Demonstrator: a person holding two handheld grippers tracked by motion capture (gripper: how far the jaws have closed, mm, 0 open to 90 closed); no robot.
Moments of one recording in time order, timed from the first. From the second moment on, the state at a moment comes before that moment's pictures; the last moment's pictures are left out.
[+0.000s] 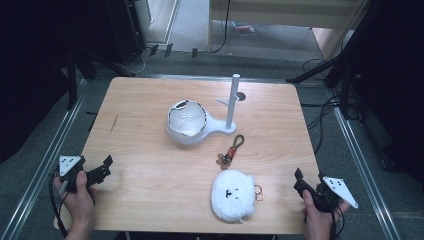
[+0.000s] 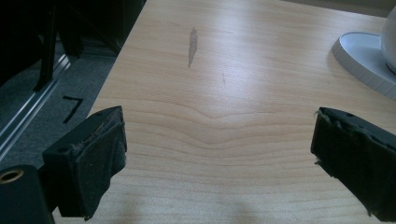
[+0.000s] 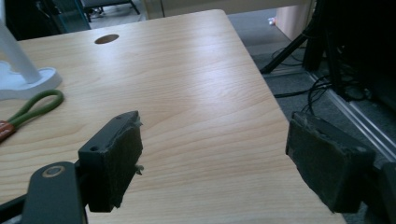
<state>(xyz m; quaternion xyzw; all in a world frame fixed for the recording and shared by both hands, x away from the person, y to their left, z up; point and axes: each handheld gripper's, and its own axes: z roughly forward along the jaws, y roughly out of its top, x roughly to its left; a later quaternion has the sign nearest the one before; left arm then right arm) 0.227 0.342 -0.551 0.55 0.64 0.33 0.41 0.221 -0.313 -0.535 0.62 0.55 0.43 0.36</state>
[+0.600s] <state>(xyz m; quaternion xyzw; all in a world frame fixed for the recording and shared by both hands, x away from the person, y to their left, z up) 0.227 0.342 -0.551 0.56 0.64 0.33 0.41 0.198 -0.259 -0.516 0.57 0.62 0.44 0.30</state>
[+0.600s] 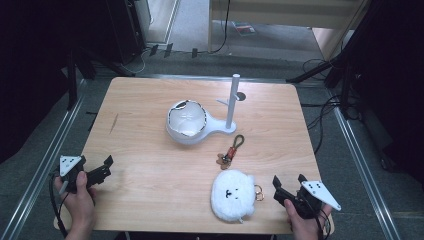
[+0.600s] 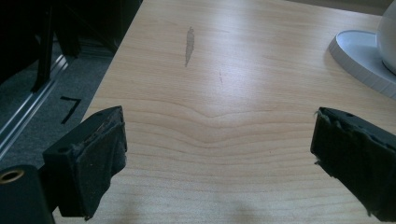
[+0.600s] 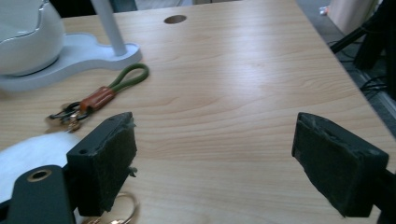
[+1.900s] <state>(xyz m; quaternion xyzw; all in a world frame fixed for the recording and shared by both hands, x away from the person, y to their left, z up) 0.227 0.339 -0.551 0.56 0.64 0.33 0.41 0.167 -0.180 -0.540 0.57 0.68 0.43 0.17</state>
